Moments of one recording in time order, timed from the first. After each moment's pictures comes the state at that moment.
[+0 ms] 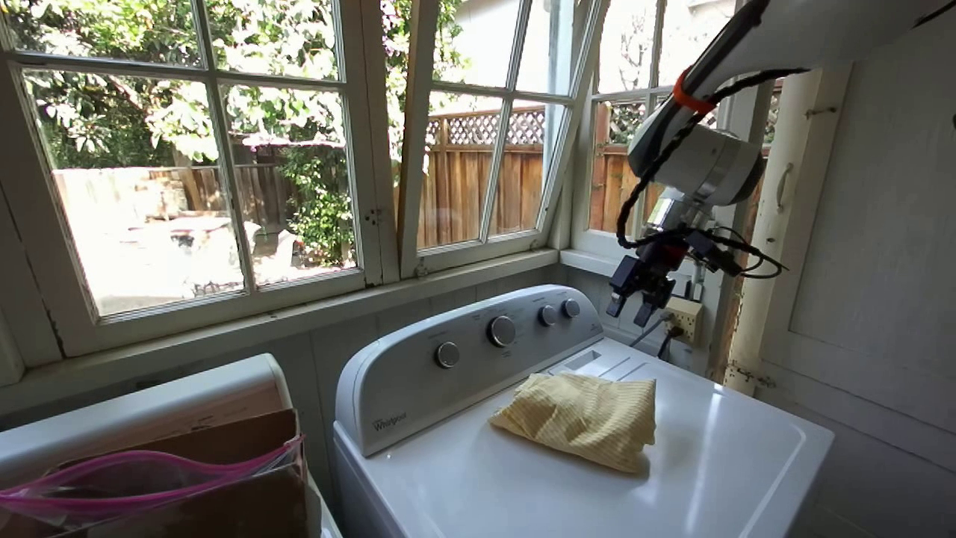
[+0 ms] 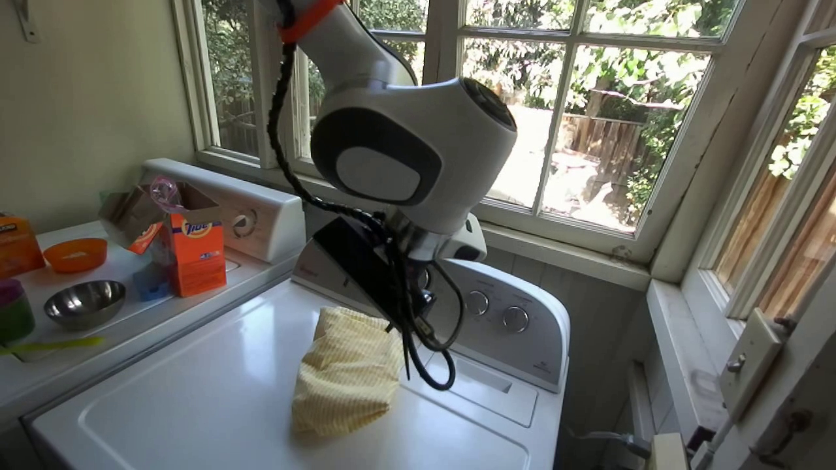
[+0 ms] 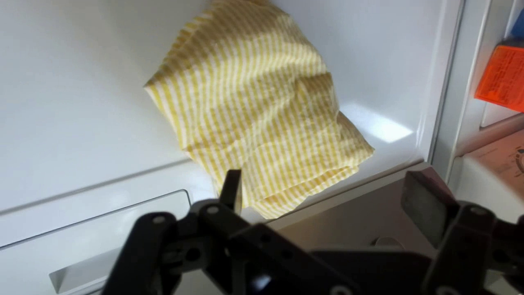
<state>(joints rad) -0.11 0.18 -0.16 -2.20 0.58 2.17 -0.85</state>
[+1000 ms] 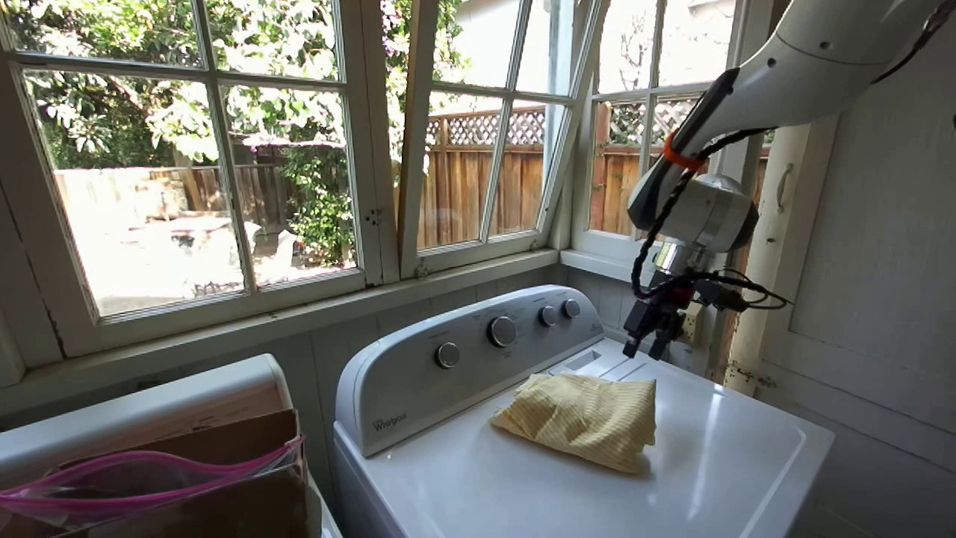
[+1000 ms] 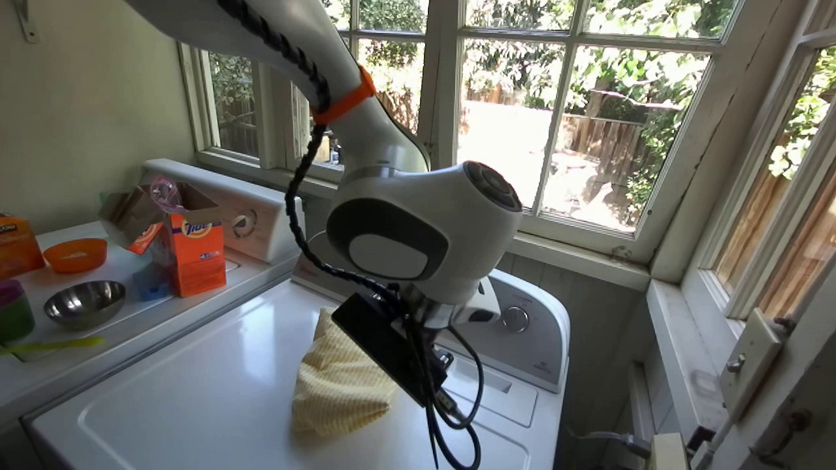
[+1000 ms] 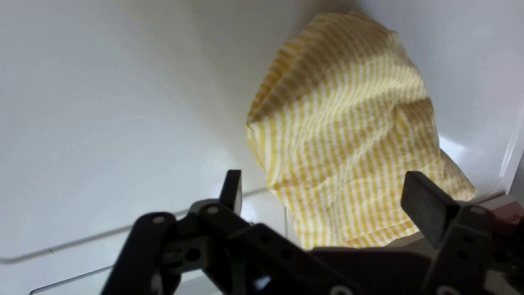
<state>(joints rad) -0.19 0.35 -0.11 -2.18 0.56 2.35 -0.94</state>
